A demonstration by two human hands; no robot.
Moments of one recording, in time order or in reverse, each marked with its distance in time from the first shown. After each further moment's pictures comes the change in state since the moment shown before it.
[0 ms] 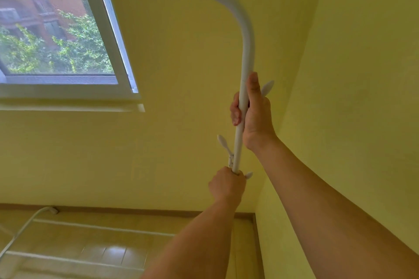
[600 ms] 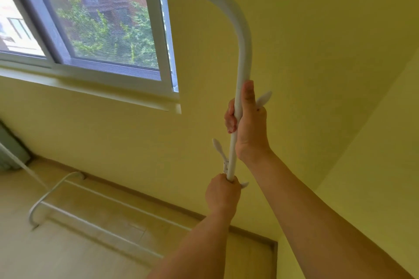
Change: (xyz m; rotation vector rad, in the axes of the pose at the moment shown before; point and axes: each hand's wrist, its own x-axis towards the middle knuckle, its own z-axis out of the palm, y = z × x) left_hand 0.083 -0.026 -0.045 -0.179 0.200 -0.221; right_hand 0.072 0.049 0.081 0.023 -0.193 0.082
